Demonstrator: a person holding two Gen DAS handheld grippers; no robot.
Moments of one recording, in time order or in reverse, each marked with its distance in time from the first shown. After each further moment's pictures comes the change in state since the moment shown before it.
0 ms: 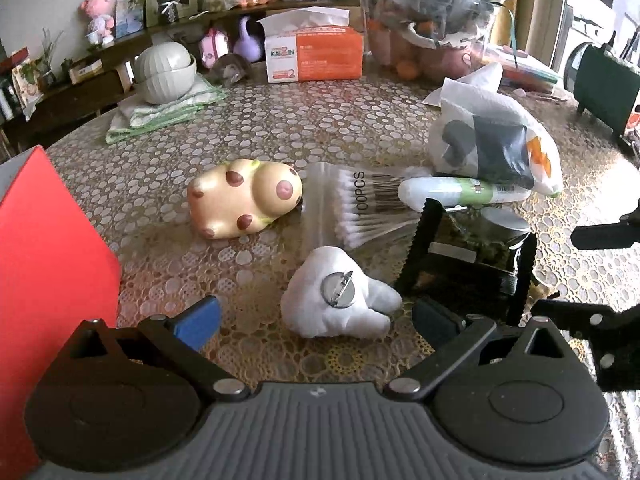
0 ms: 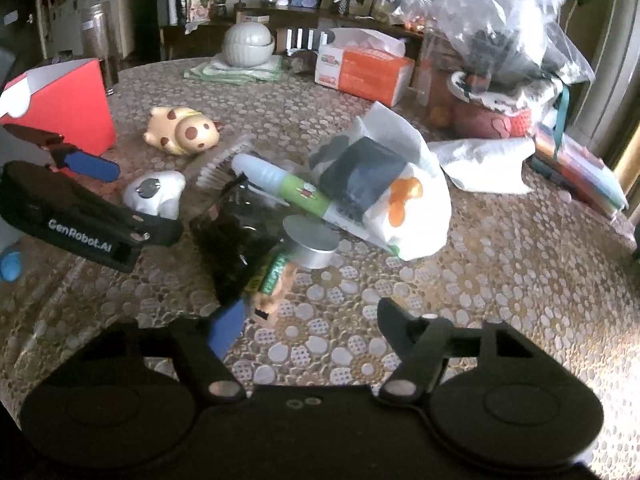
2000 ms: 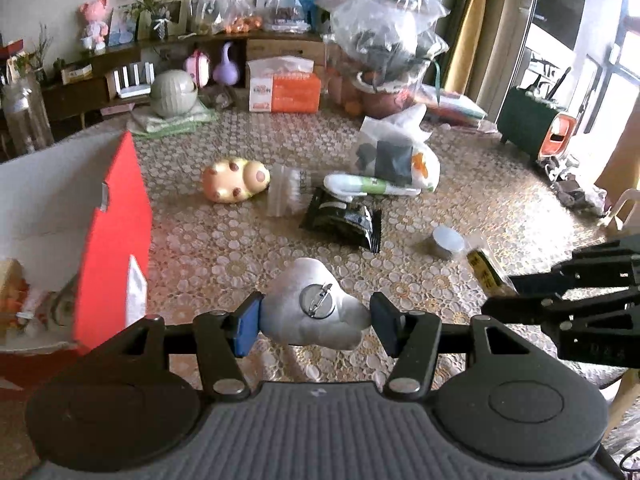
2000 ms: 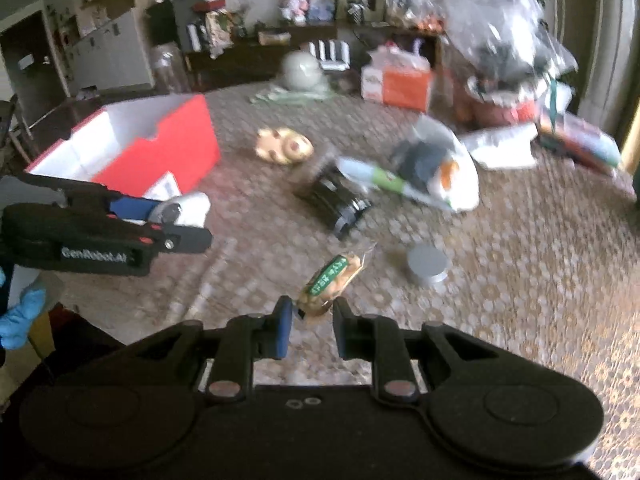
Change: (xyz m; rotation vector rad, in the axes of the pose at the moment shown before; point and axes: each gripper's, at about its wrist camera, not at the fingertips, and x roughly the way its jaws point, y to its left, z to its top) left arm -0.142 0.001 -0.053 -0.064 -0.080 -0.140; right arm -0.123 0.064 -0.025 0.069 -0.046 0.132
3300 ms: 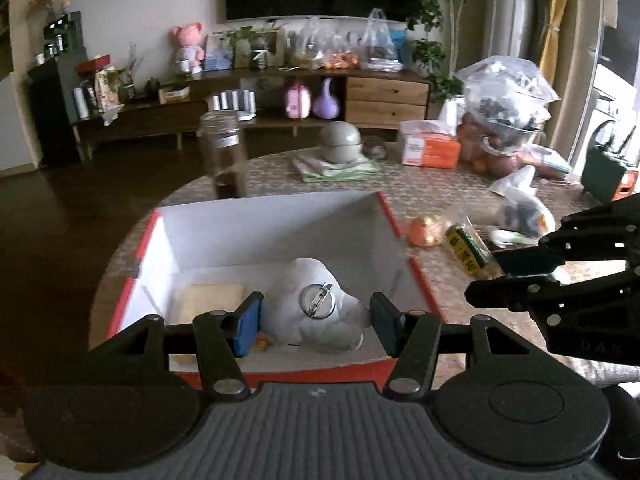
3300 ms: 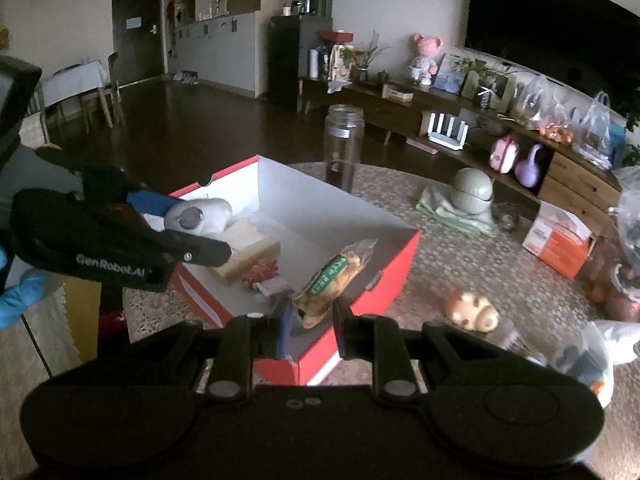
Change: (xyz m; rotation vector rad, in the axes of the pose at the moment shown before) left arm -0.134 0.174 0.014 -0.062 -0.080 0.222; right arm 0.039 0.192 0.114 -0.304 -0.098 0.153
